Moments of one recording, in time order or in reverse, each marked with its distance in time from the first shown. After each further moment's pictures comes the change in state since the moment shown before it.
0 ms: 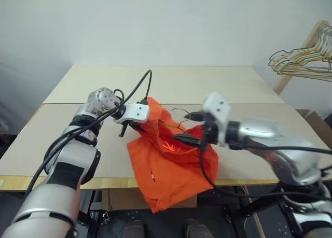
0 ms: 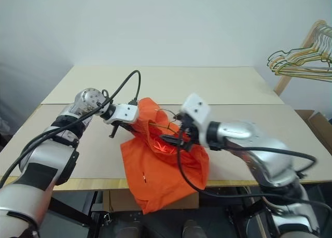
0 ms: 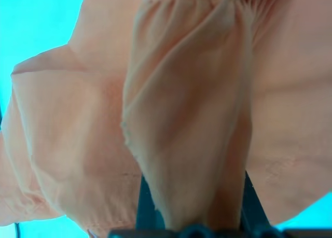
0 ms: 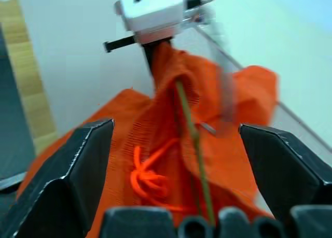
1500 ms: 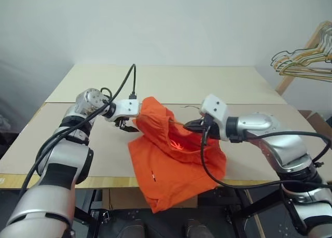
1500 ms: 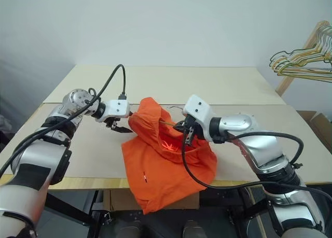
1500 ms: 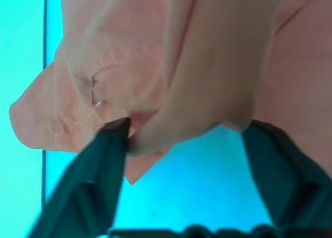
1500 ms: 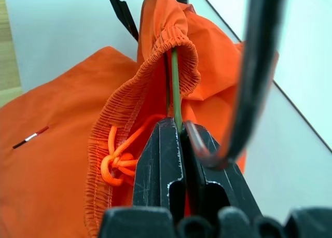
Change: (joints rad) left arm 0.010 0.057 0.061 0.053 0.041 0.011 0.155; right arm -0.007 -0.088 0.021 0.169 -0.195 -0.192 0.224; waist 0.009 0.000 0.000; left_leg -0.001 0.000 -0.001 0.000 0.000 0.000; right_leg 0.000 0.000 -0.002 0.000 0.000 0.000
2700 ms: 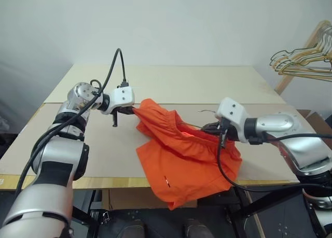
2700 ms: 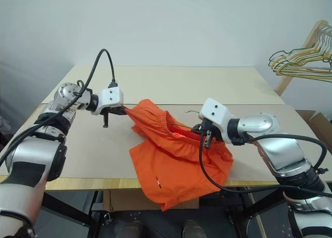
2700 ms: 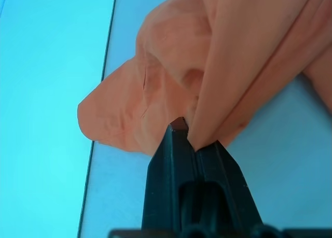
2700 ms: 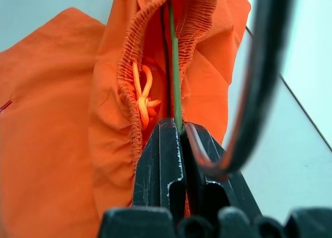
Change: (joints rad) left arm -0.029 0.027 0.091 0.018 -0.054 0.030 0.020; right arm 0.067 -0.168 -0.030 0.003 -0.062 -0.055 0.098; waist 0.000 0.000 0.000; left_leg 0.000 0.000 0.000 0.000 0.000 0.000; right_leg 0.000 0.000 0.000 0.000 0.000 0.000
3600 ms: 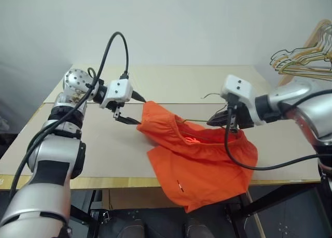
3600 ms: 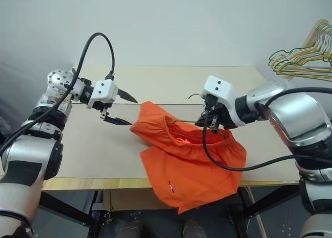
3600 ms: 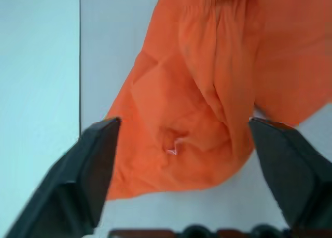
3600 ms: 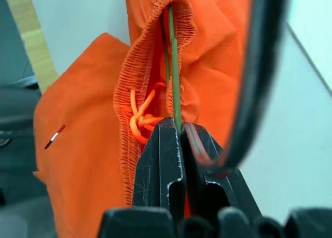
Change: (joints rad) left arm -0.013 0.016 -0.028 -0.189 -0.325 -0.012 -0.379; right arm -0.393 -0.112 0.146 0.104 0.120 0.336 0.232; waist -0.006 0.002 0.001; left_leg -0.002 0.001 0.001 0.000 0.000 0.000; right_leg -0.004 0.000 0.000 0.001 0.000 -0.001
